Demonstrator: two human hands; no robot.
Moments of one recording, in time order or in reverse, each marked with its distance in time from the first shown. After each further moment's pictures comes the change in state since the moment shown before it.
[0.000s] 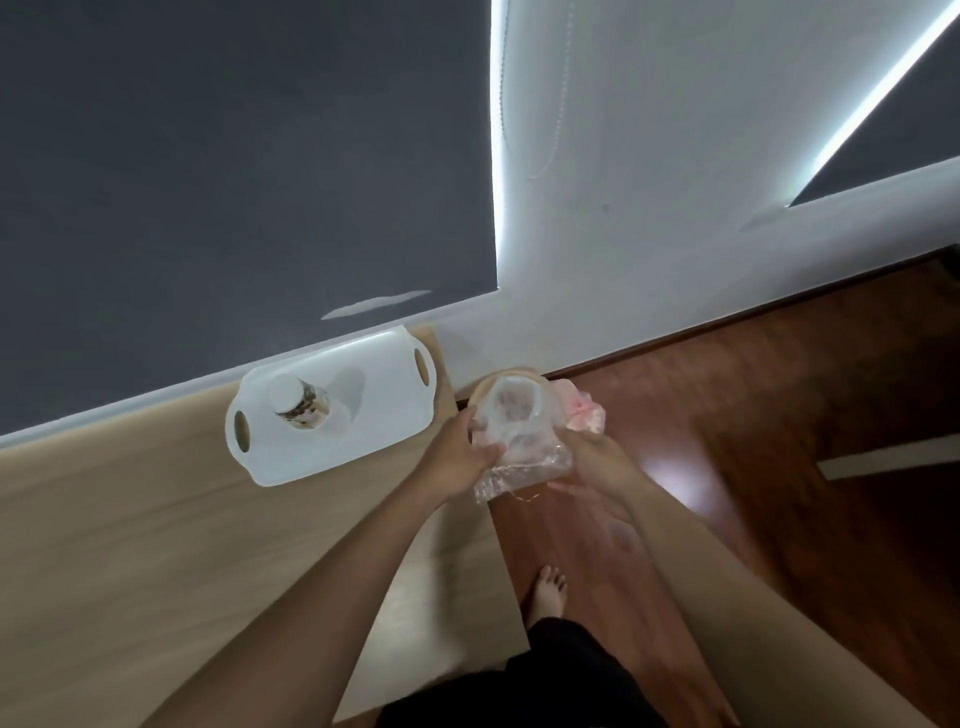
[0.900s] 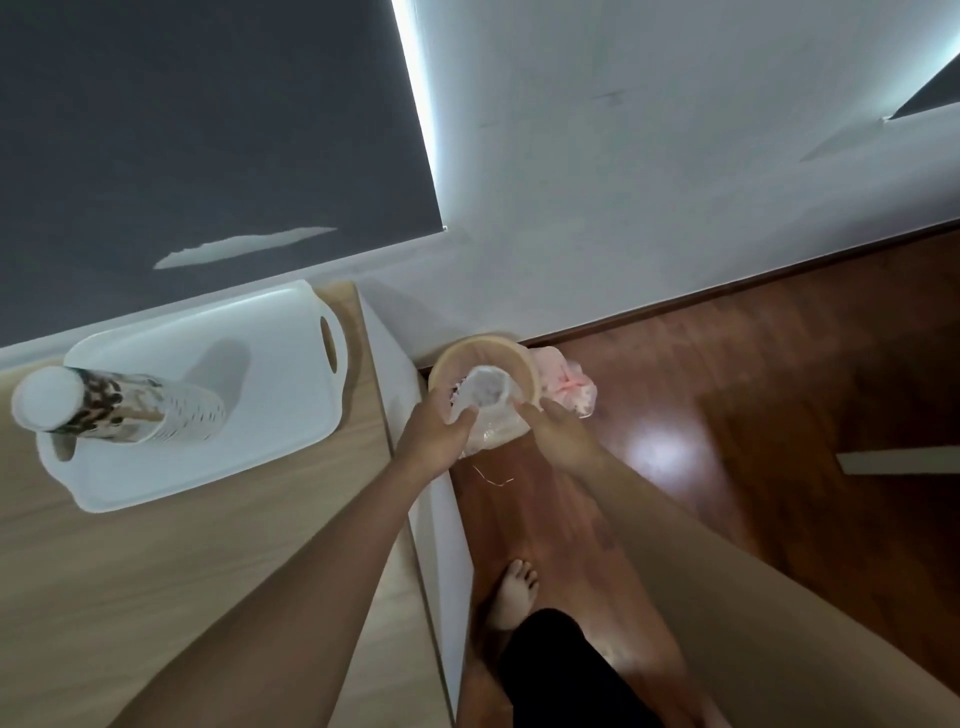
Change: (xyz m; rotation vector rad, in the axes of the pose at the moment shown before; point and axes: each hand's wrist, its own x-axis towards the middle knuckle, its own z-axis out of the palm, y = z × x) left_hand 0.193 -0.079 0.113 0.030 0.096 -0.191; right_hand 0.206 0.020 -0.052 -0.461 0.013 -0.089
